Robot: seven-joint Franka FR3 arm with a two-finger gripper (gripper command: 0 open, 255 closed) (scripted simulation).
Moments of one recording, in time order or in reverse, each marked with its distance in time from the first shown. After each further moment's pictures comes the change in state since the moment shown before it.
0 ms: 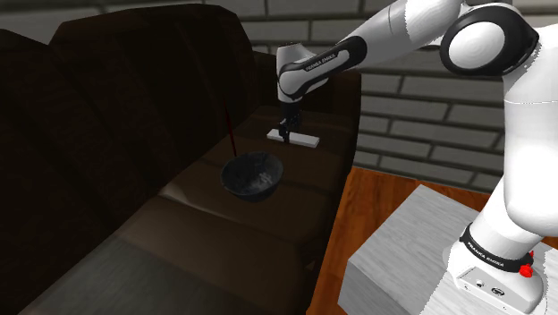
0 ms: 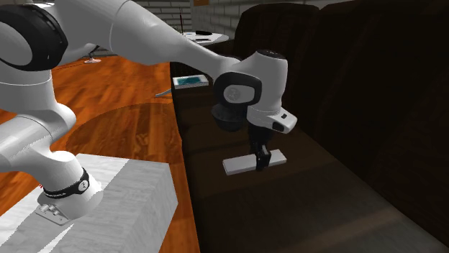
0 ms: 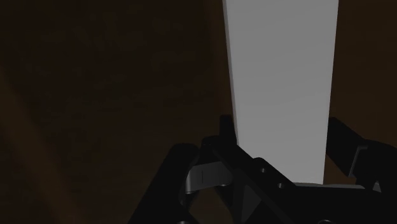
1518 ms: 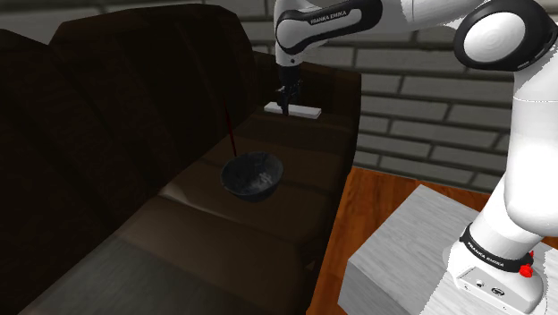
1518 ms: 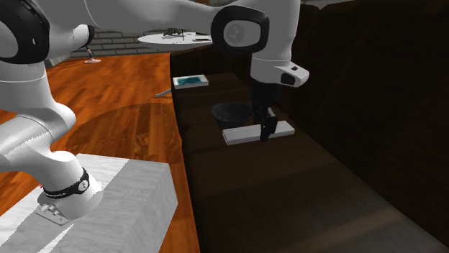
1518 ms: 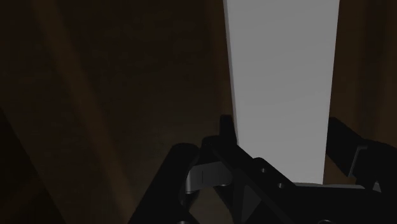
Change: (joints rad) arm 0.000 -0.064 0.002 0.217 0.005 -0.281 -0.002
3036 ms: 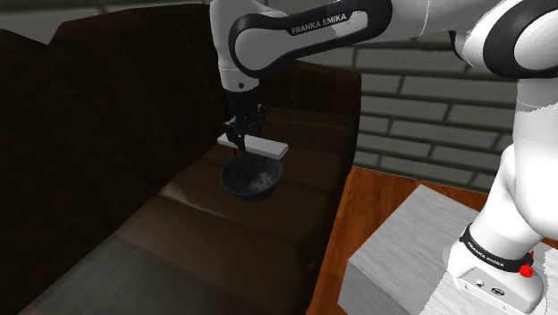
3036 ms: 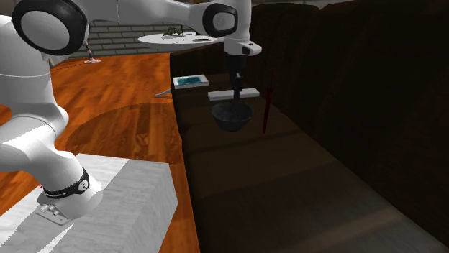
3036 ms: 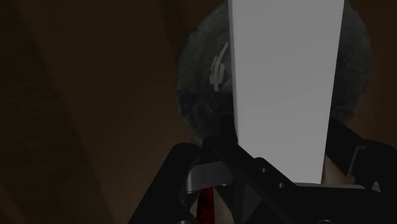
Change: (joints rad) arm 0.289 -0.018 0.142 -0.010 -0.048 -0.010 0.432
